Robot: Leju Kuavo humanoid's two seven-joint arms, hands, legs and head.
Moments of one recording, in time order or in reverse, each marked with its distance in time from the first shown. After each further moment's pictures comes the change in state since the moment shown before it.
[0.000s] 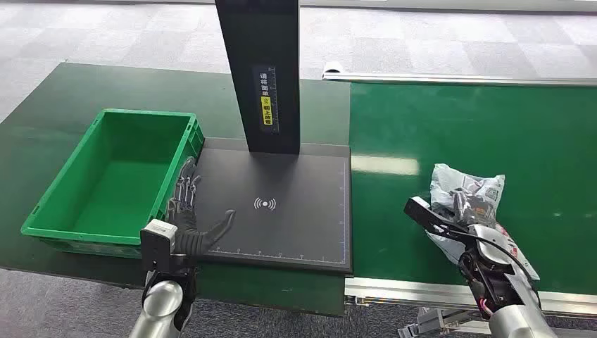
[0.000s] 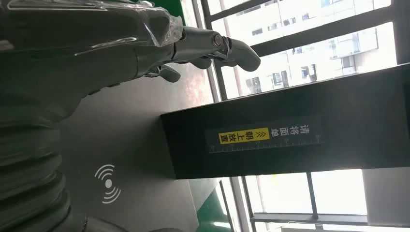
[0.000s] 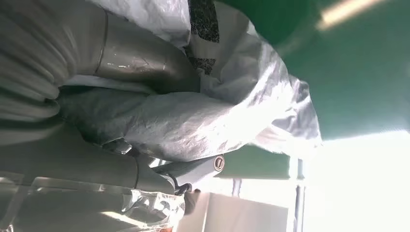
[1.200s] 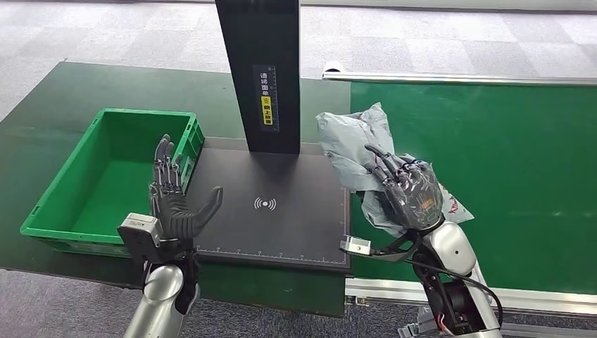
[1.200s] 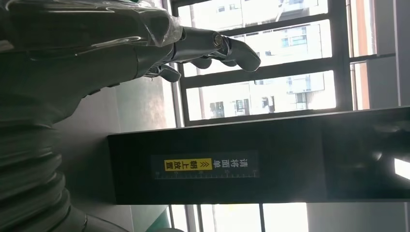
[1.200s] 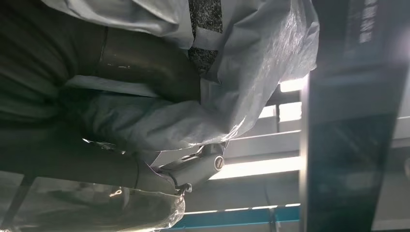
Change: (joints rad) left arm -0.080 -0.012 -0.017 -0.009 0.090 0.099 -0.101; right arm 0.144 0.181 0.076 -0.544 0.110 -0.420 -0.611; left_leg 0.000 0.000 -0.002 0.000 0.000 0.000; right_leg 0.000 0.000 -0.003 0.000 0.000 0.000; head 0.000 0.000
